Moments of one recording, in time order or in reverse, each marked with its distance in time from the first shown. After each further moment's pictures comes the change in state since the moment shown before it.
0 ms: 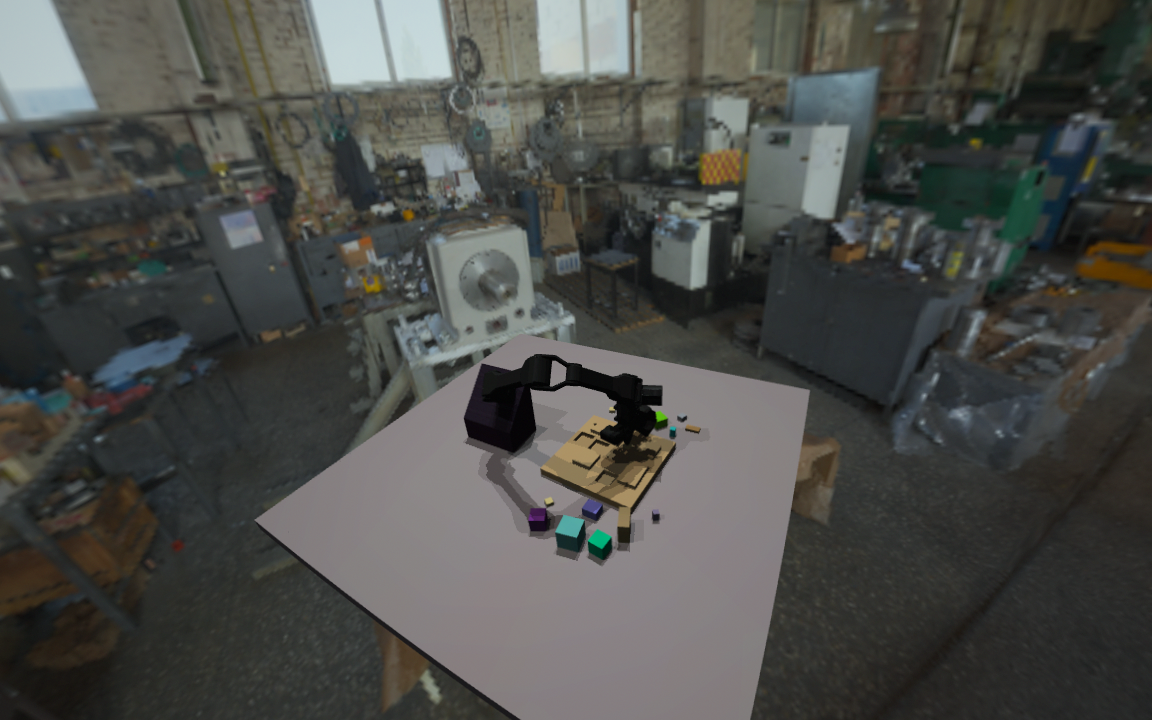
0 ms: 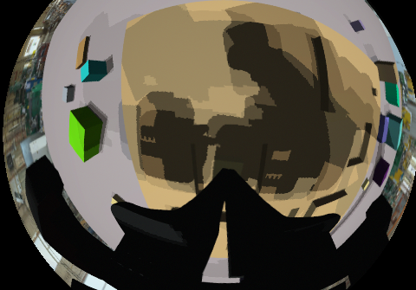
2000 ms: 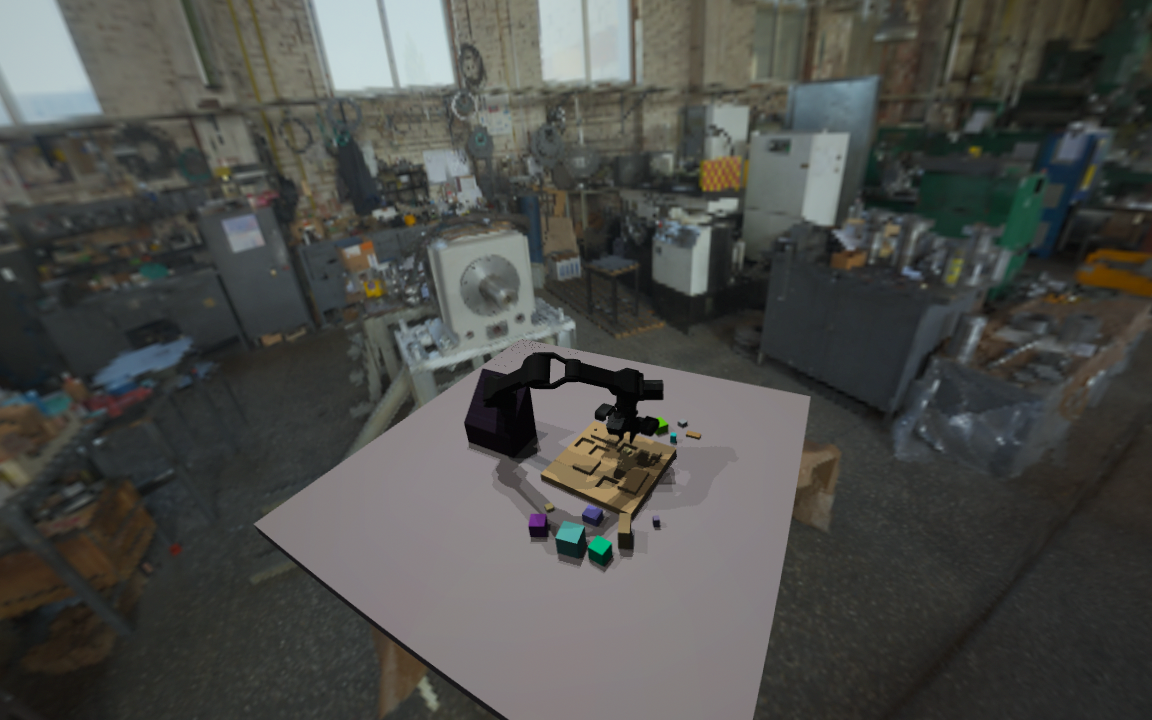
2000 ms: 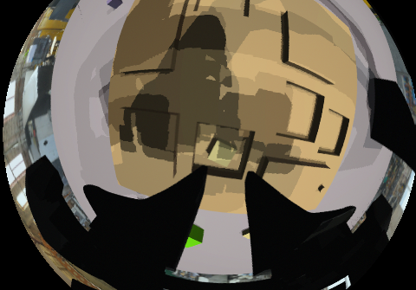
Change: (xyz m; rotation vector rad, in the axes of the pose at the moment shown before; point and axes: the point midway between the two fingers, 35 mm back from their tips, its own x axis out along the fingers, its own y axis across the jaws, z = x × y) arm -0.031 0.002 -0.004 1.398 0.000 -0.019
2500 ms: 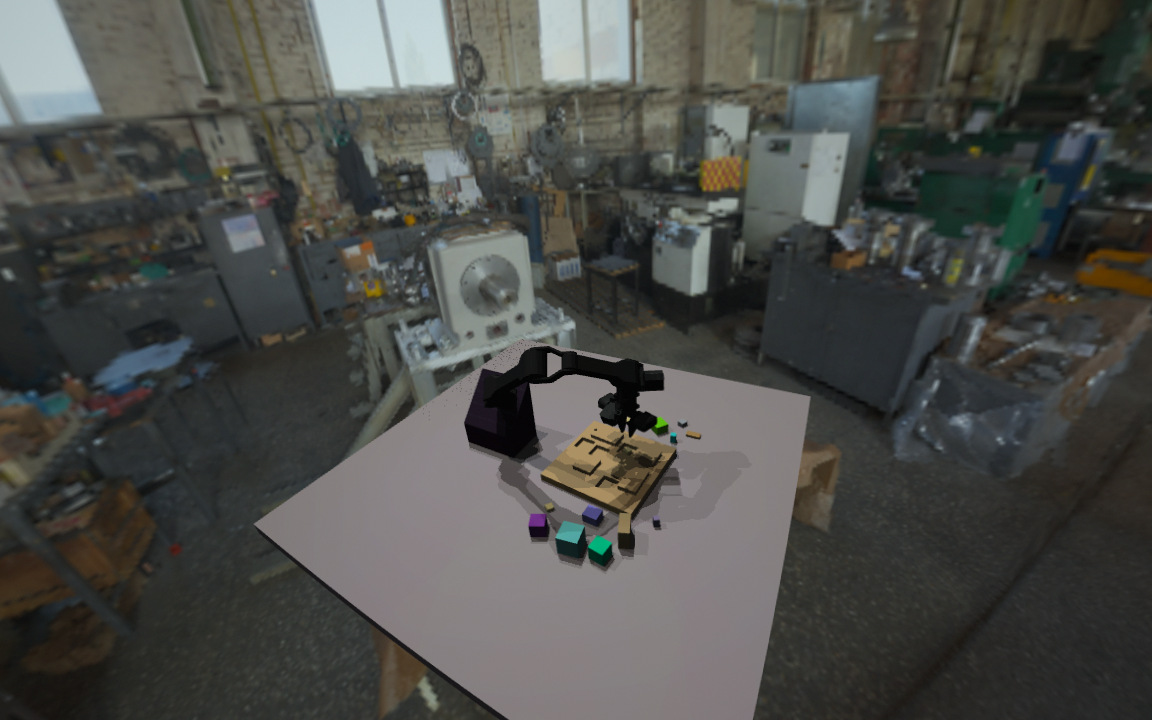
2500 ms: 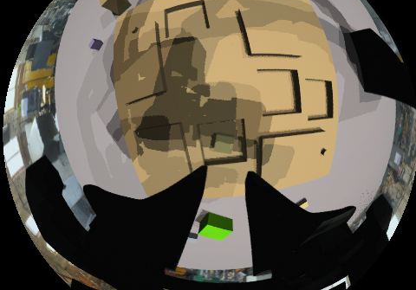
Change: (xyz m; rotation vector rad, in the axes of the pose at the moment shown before) arm -0.028 0.001 0.001 0.296 0.004 0.006
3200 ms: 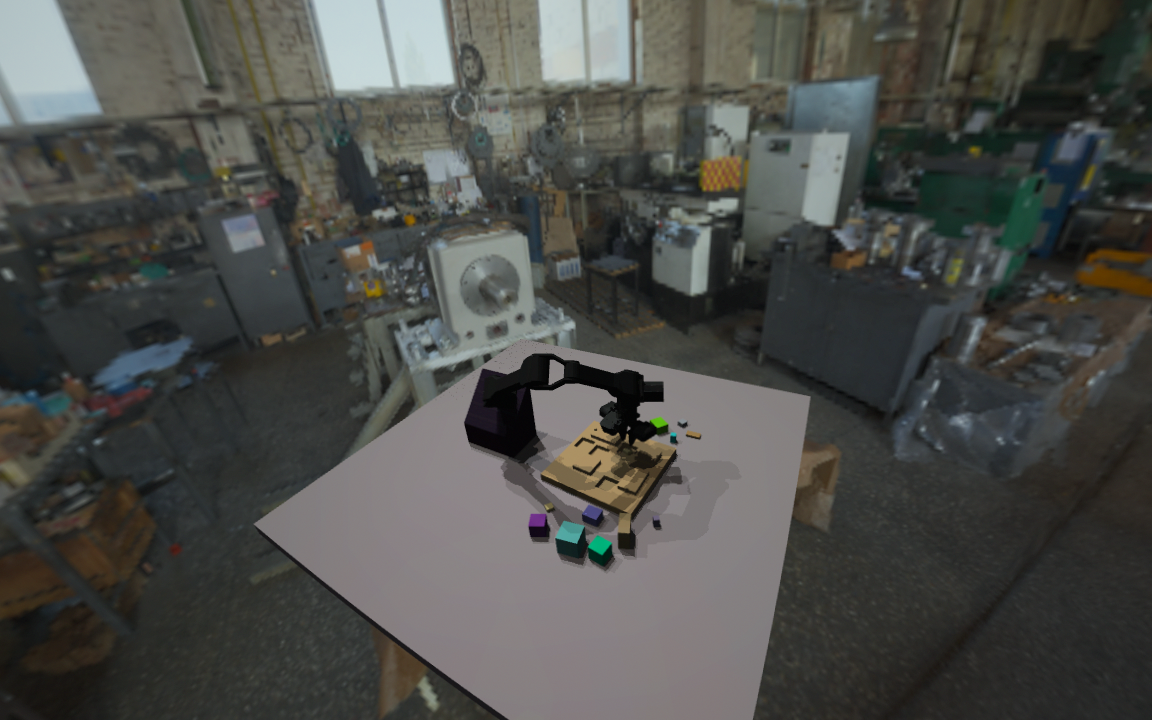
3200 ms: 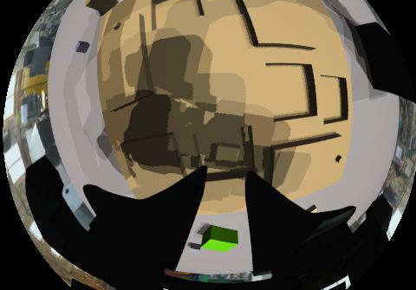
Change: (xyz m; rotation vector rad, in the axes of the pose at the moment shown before) arm 0.030 0.003 0.001 0.035 0.010 -0.003
